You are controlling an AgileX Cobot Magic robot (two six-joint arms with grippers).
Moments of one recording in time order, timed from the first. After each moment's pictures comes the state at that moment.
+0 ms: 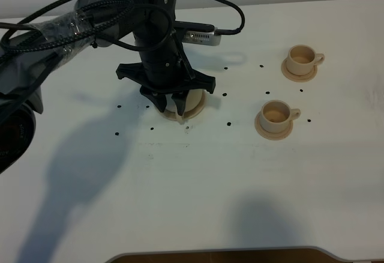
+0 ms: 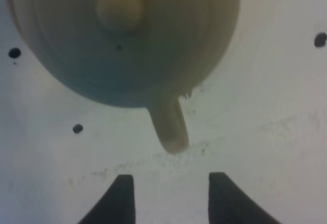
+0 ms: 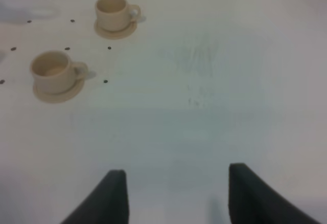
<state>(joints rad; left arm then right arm) -0.54 2.19 -1.80 -0.06 1.18 -0.21 -0.03 -0.01 -0.49 0.08 1.07 -0.11</state>
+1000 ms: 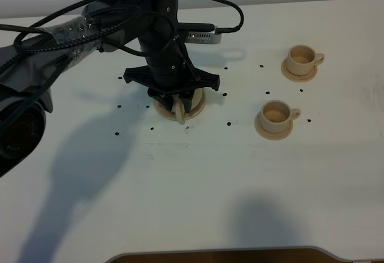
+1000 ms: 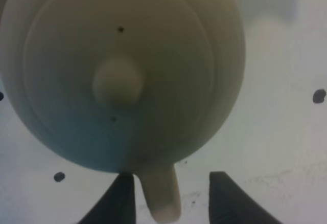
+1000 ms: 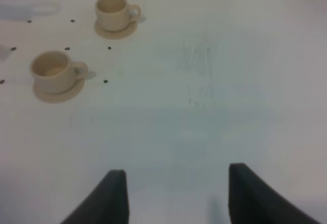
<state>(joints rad) -0.53 2.24 -1.80 -0.08 1.08 -0.25 -0.03 -0.01 -0.49 0.08 1.07 -0.11</state>
